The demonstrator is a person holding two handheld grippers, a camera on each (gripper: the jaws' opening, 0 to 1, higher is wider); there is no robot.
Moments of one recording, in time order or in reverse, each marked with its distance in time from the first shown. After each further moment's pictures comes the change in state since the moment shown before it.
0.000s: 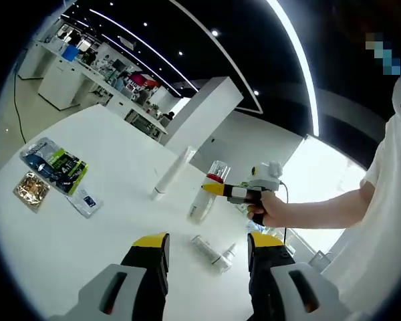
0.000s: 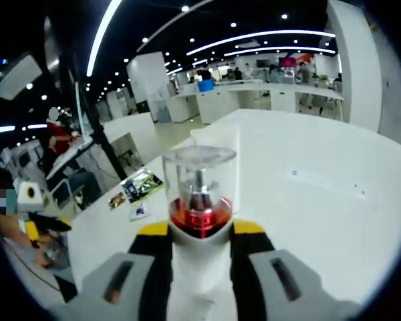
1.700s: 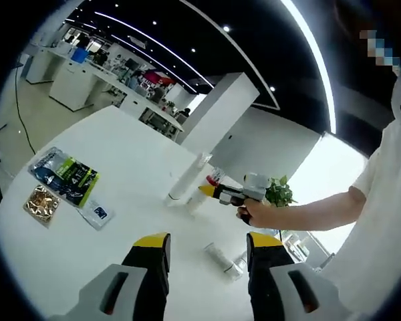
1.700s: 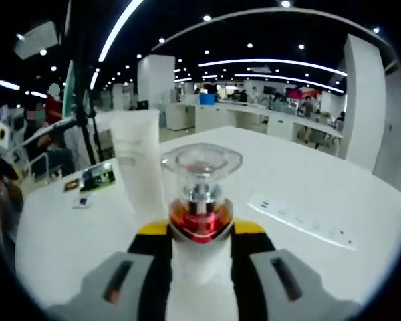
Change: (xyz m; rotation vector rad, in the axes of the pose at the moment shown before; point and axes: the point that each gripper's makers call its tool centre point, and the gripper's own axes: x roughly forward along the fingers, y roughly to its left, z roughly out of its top) left arm 0.016 0.007 0.023 -0.003 0.011 0.124; right arm 0.042 -0.088 0.011 -0.216 -0.112 -0.050
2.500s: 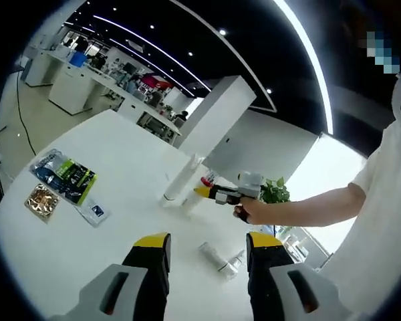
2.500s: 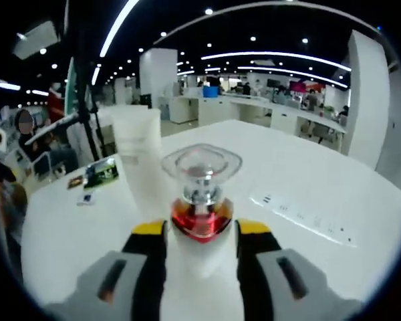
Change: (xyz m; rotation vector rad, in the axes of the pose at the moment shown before) left arm -0.011 -0.014 -0.006 0.014 -0.024 -0.012; right arm 0.002 0.001 0.000 0.012 0.062 0.013
